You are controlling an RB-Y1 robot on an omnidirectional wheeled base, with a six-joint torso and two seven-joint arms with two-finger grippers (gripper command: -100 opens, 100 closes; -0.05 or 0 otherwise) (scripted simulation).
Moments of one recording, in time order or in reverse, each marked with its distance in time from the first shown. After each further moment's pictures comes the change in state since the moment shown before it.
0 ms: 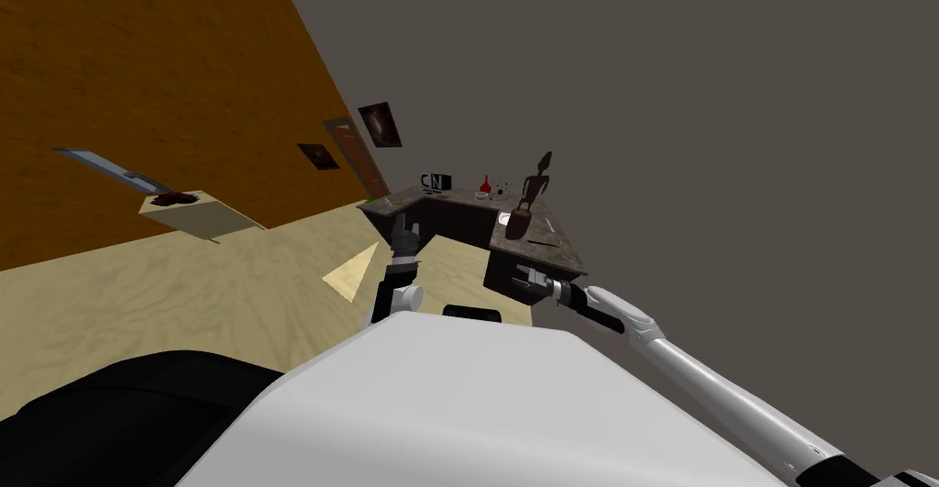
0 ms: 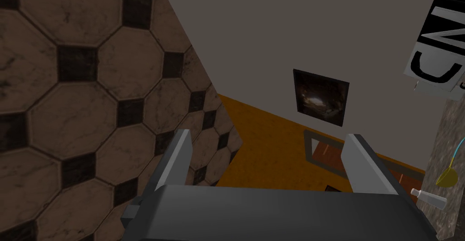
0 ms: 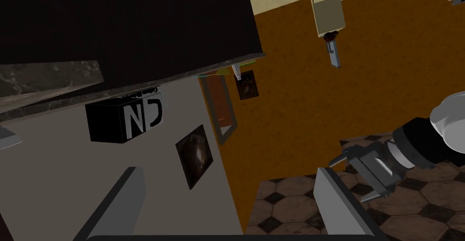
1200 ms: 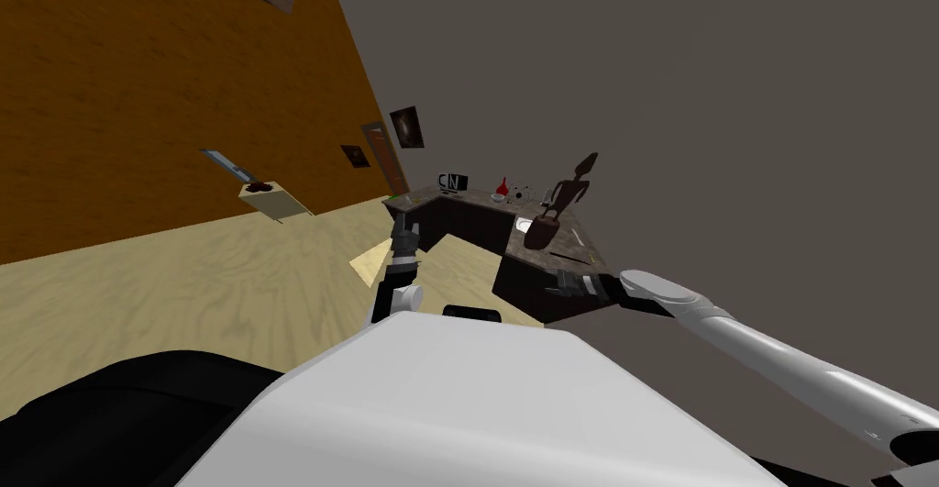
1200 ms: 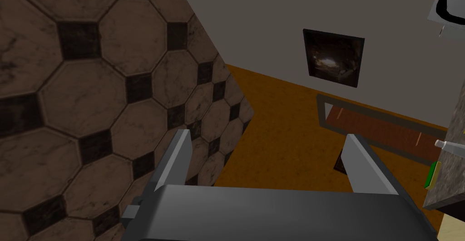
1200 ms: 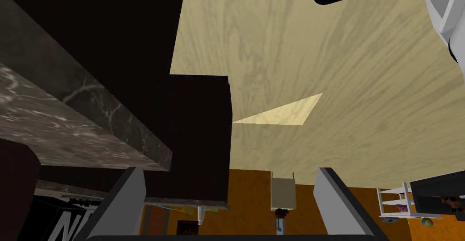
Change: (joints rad) left arm 0.000 0.000 0.000 0.000 0.000 0.000 0.000; right arm -0.164 -0.268 0.044 0.263 0.343 -0.100 0.031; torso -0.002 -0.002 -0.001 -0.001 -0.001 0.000
